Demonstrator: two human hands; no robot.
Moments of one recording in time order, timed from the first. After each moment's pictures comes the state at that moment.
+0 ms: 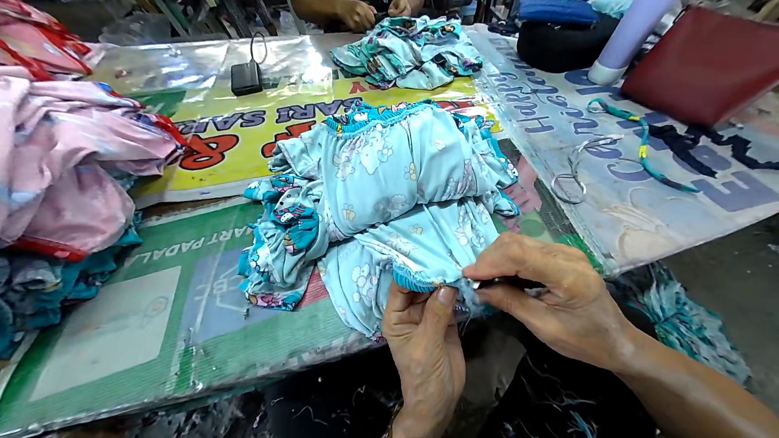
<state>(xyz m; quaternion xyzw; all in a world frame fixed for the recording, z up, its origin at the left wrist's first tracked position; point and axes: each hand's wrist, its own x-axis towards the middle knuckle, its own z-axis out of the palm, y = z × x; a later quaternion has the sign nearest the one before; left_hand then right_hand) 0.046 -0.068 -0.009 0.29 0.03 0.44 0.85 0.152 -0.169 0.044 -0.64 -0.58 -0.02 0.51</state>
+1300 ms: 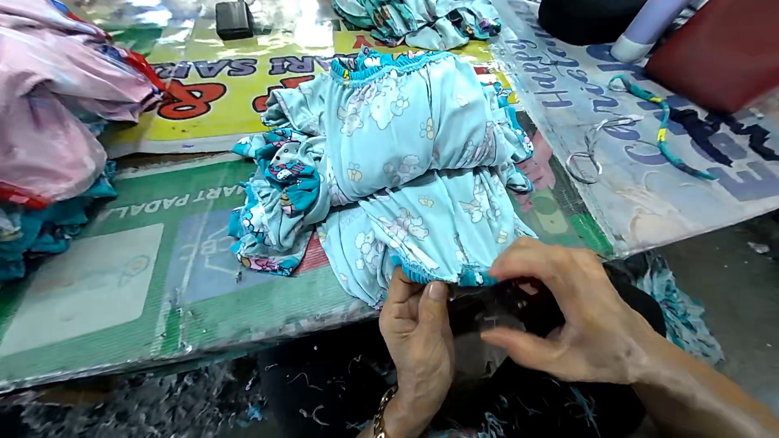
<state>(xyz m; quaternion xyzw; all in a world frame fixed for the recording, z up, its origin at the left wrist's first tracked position) 0.022 -0.065 -0.037 0.38 0.05 0.44 0.81 0.131 -0.182 0.033 -0.69 -0.63 -0.09 0.35</state>
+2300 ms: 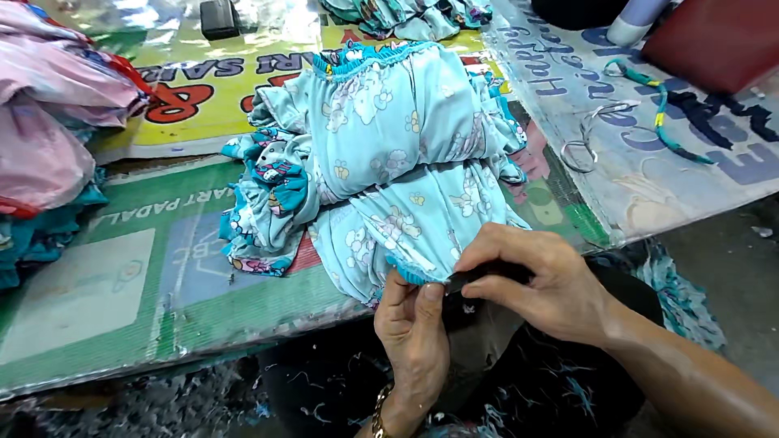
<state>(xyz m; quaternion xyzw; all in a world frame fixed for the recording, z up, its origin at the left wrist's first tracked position) 0.021 -0.066 -0.042 0.41 0.05 0.44 0.79 0.140 -0.169 0.027 -0.63 -0.57 0.09 0.51</state>
